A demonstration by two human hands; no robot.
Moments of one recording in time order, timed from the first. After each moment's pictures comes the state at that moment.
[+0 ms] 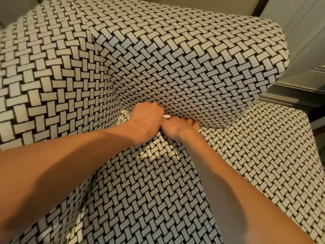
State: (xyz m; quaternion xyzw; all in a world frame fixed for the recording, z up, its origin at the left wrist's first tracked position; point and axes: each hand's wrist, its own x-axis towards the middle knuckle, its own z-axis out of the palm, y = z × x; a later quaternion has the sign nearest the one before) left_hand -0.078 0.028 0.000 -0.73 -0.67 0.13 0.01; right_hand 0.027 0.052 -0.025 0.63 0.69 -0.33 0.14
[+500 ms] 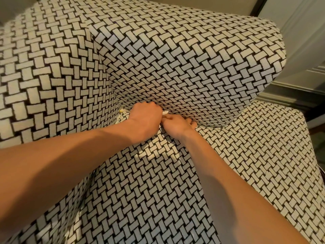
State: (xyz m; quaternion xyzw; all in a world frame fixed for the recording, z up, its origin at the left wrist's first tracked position) left_hand -0.077 0.026 0.000 -0.72 -0.68 0.12 -0.01; right_hand 0.035 0.051 -0.026 0.61 0.69 -0.39 0.05
